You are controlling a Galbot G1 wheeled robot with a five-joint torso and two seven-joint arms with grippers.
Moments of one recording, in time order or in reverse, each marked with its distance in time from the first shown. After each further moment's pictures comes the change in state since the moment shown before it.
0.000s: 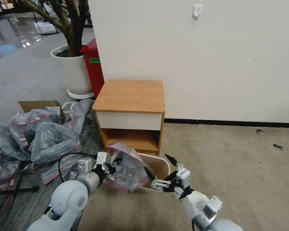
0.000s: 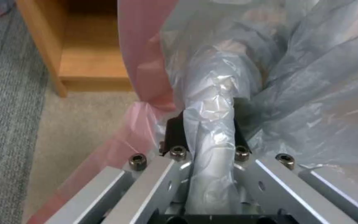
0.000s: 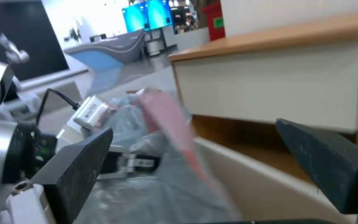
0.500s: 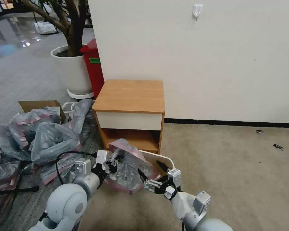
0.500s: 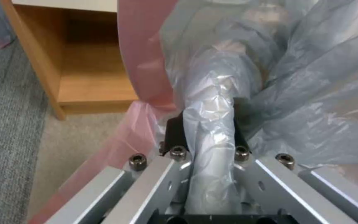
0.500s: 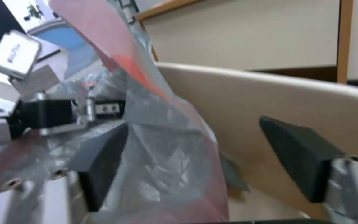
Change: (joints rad) left arm 0.019 0.003 -0.009 -0.077 0.022 -0.005 0.003; right arm 0.023 -0.048 -0.045 0.026 0.082 -0.199 0.179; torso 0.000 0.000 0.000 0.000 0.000
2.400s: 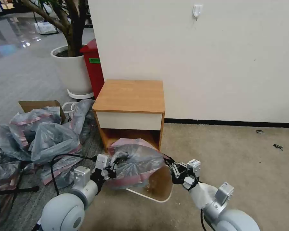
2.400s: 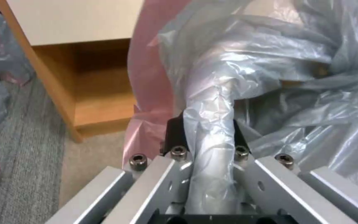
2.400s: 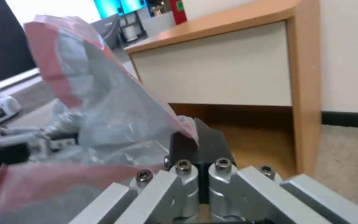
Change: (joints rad) left arm 0.111 0.050 -0.007 -0.061 0.164 -0.125 0.080; right arm -0.010 -0.117 0.187 0.019 0.150 0.076 -0.095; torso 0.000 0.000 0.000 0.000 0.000
